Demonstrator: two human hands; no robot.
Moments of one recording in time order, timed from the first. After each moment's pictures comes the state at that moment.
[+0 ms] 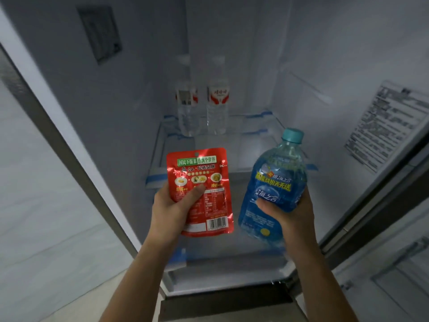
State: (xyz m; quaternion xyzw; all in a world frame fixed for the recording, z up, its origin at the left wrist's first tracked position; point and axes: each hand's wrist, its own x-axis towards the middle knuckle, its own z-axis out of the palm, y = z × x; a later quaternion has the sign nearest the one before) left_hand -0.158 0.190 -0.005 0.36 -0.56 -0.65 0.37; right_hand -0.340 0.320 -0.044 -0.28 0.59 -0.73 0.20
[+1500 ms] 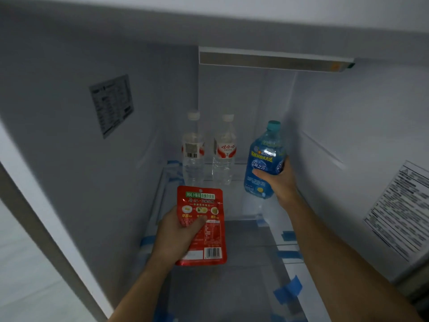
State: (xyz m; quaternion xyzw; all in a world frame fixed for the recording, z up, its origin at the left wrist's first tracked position) left_hand -0.214 0.090 -0.013 0.39 -0.66 -0.54 0.34; right_hand -0.518 0.126 -0.003 -0.33 0.64 -0.68 0.16
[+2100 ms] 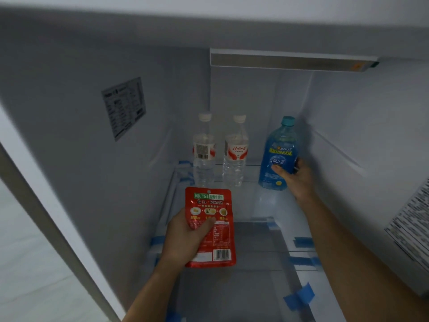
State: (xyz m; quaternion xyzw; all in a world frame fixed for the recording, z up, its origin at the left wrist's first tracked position) left_hand -0.216 0.093 -0.014 0.41 -0.65 -0.54 0.35; right_hand -0.545 0.118 -0.003 -0.33 0.65 -0.66 0.17
